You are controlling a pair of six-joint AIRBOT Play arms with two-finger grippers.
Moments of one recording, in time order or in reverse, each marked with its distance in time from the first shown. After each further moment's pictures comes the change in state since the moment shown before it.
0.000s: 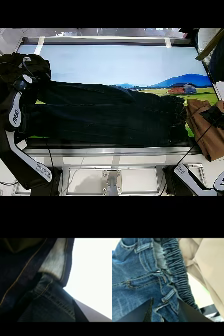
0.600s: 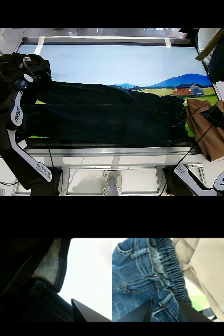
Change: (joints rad) left arm -0.011 -0.048 0.061 -0.021 -0.014 0.000; right arm 0.000 0.000 -0.007 -0.001 -0.033 -0.002
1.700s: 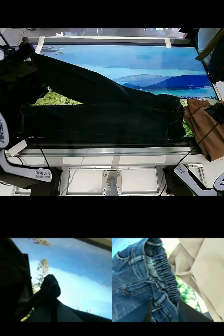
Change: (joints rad) left arm -0.017 0.436 0.061 0.111 -0.267 0.194; right arm 0.000 0.000 0.075 -0.002 0.027 0.000
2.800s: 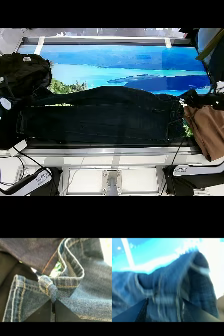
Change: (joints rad) left arm 0.144 0.414 -0.855 0.248 0.185 -0.074; right arm 0.343 -0.546 0.254 0.180 -0.134 -0.018
